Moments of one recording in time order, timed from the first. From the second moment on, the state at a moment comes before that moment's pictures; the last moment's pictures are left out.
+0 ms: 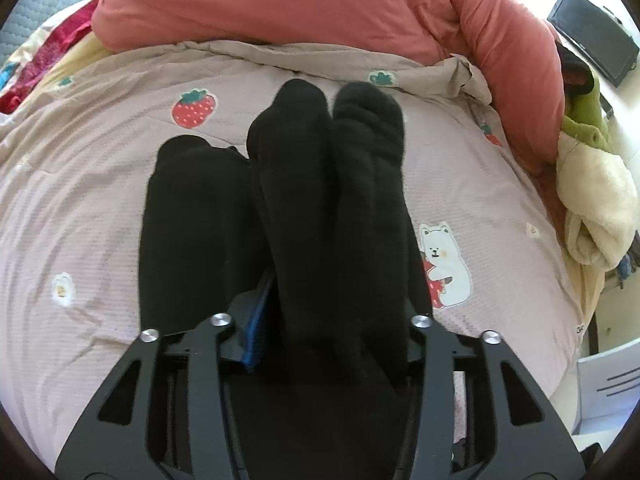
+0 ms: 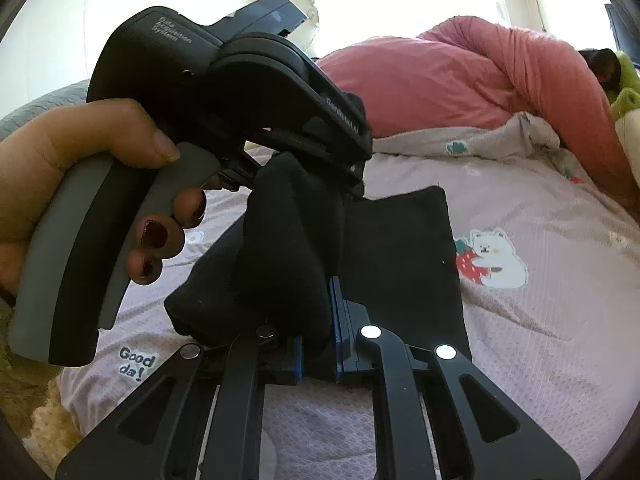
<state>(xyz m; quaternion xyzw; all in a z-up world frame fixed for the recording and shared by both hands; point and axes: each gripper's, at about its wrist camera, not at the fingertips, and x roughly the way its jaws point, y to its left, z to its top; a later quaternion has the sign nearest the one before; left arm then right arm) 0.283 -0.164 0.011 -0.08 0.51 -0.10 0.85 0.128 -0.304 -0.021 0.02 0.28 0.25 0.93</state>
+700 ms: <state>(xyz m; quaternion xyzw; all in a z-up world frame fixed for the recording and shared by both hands) 0.233 -0.101 -0.001 -0.09 0.47 -0.07 0.88 0.204 -0.373 -0.050 0.29 0.42 0.33 0.80</state>
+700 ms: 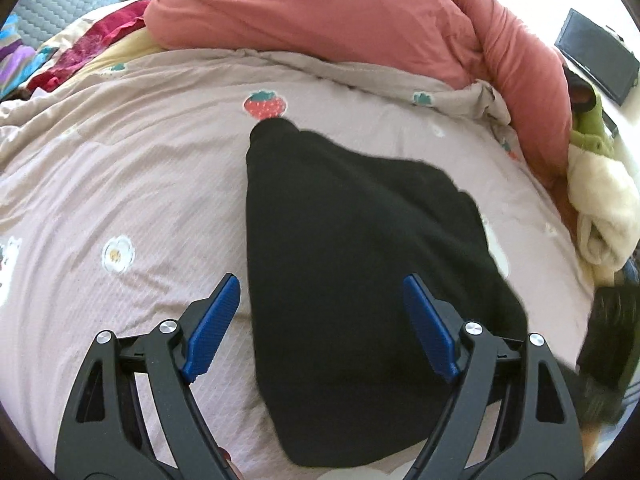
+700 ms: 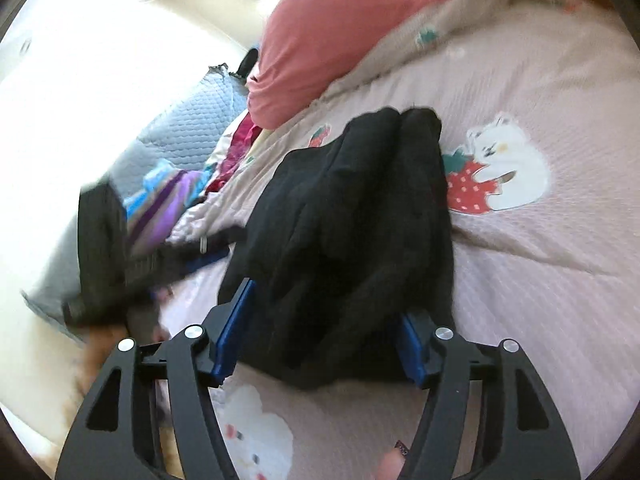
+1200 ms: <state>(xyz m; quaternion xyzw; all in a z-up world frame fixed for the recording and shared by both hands) 0.222 -0.096 -0.007 -0.08 0.46 -0.07 0.88 0.270 -0.322 -0.010 0.16 0.42 0.35 0.82</state>
